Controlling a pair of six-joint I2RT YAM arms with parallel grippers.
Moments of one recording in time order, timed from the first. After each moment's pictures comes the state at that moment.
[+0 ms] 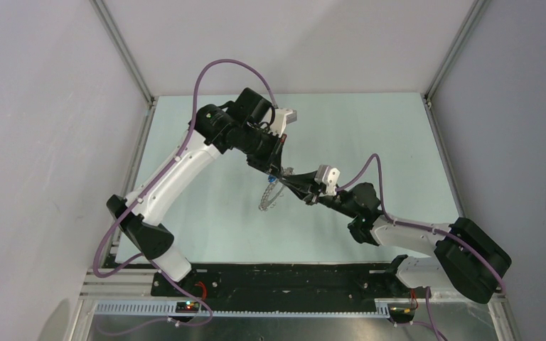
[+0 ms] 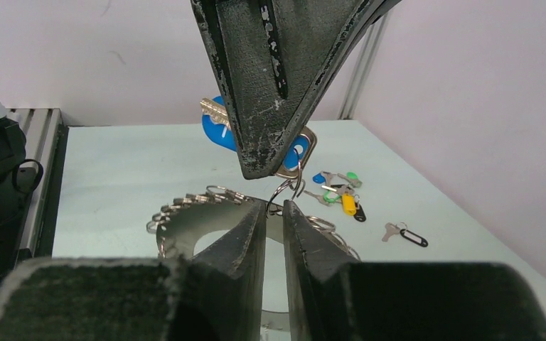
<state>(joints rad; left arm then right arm) -0.72 1.63 1.90 -1.27 0.37 -0.21 0.81 1.25 0.44 1.13 -0.38 -0.10</state>
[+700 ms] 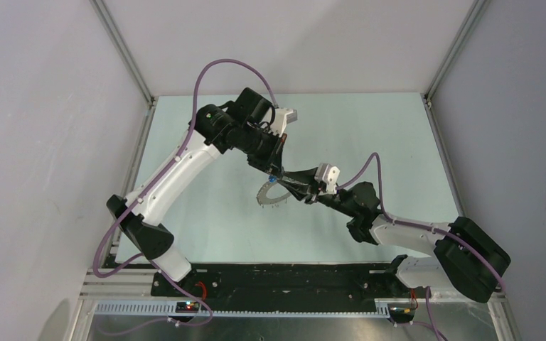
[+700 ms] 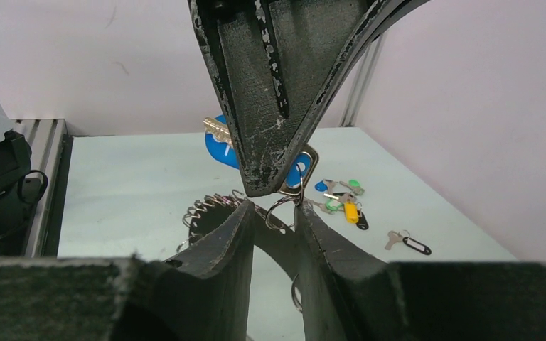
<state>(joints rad) -0.72 1.63 1.89 -1.27 0.38 -0.21 0.82 1.26 0.45 1.14 -0.38 -0.08</state>
